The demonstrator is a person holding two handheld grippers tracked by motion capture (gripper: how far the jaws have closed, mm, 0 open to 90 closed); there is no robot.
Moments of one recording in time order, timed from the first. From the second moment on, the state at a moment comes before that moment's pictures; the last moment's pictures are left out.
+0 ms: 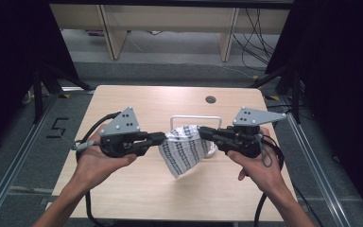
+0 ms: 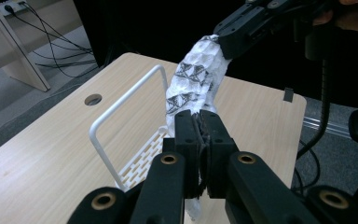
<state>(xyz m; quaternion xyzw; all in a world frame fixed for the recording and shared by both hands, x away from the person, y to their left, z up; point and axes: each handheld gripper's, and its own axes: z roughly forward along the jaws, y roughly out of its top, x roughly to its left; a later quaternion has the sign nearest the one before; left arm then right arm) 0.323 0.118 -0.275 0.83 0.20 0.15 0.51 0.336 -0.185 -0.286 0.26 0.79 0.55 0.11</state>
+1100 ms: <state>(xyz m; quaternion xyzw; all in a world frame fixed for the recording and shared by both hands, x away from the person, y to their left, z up) 0.409 0.078 -0.233 0.79 0.23 0.19 0.54 0.381 -0.215 -0.258 0.31 0.75 0.56 0.16</state>
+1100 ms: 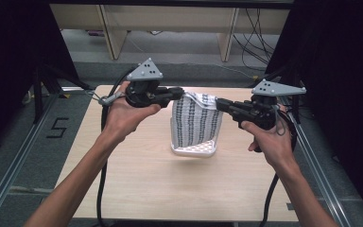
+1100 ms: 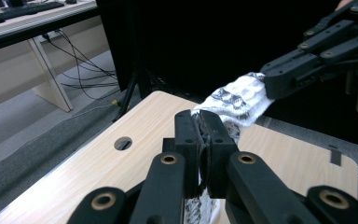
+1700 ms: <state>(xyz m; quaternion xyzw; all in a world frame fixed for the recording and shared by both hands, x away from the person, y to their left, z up) 0.474 0.065 -0.236 0.76 0.29 0.19 0.54 0.434 -0.207 -0.252 0.35 0.74 0.55 0.16</state>
